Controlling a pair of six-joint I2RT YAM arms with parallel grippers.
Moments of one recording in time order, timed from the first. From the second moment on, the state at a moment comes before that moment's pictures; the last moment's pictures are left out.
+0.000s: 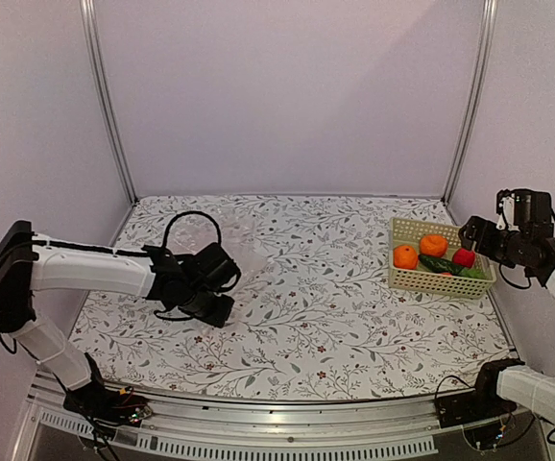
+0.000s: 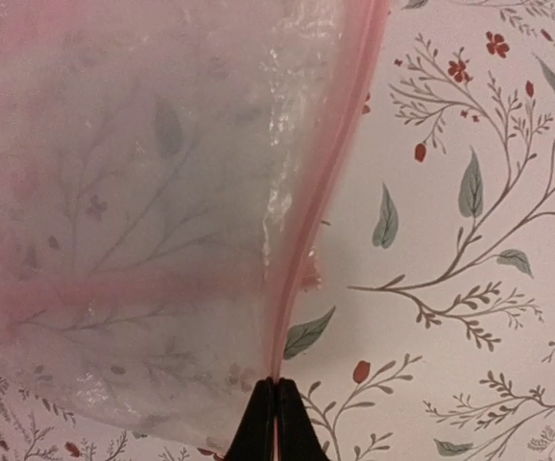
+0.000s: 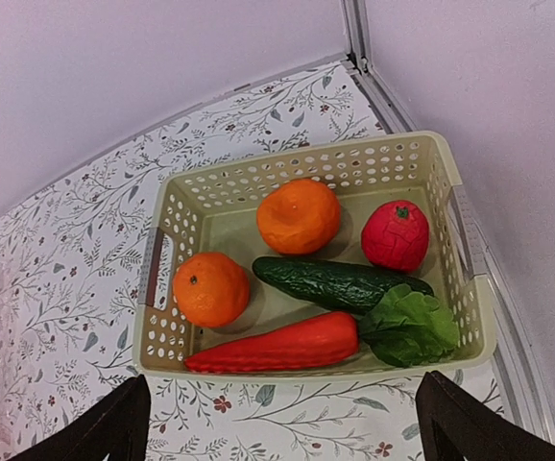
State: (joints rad) left arm -0.93 1.61 0.90 -0.53 -0.27 -0.49; right arm -0.02 0.86 0.83 -0.59 0.02 0.31
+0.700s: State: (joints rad) left arm -0.93 1.43 1.06 -0.29 0.12 -0.62; right arm 0.51 1.13 1.14 -0.55 -0.09 0.64
